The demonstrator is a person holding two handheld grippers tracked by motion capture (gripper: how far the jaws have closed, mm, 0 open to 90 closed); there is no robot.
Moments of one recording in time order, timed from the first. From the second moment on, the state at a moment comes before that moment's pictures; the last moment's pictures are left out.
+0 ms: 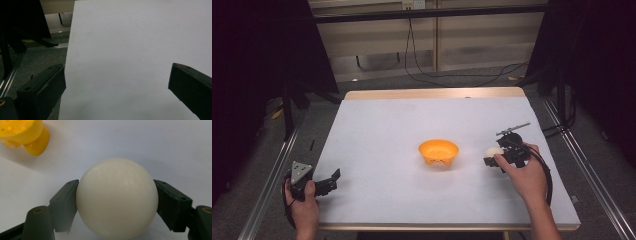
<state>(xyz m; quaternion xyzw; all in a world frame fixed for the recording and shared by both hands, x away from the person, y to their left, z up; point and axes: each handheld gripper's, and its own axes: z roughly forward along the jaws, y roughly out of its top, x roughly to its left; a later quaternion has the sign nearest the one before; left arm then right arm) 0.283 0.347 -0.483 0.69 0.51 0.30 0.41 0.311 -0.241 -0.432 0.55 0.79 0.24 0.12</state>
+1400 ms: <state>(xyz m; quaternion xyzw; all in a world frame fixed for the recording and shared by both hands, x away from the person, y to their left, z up) 0.283 0.347 -0.483 0.69 0.51 0.31 0.41 0.323 -0.198 -0.405 0.48 0.83 0.26 0.11</state>
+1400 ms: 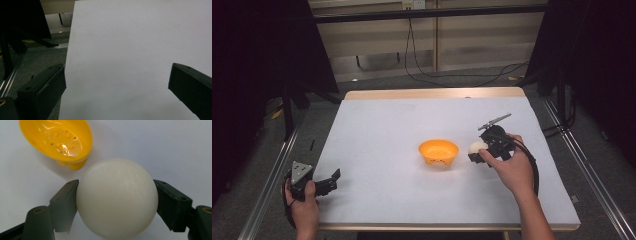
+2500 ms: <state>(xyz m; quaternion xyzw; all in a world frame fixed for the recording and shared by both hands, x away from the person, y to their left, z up) 0.283 0.347 -0.483 0.69 0.51 0.31 0.41 0.335 -0.164 -0.391 0.45 0.85 0.26 0.11</state>
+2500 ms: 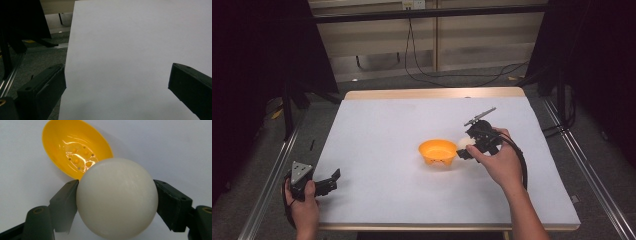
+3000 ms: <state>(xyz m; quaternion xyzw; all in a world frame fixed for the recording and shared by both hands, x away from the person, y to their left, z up) 0.283 0.348 -0.483 0.69 0.51 0.31 0.41 0.343 -0.142 -0.386 0.44 0.86 0.26 0.10</state>
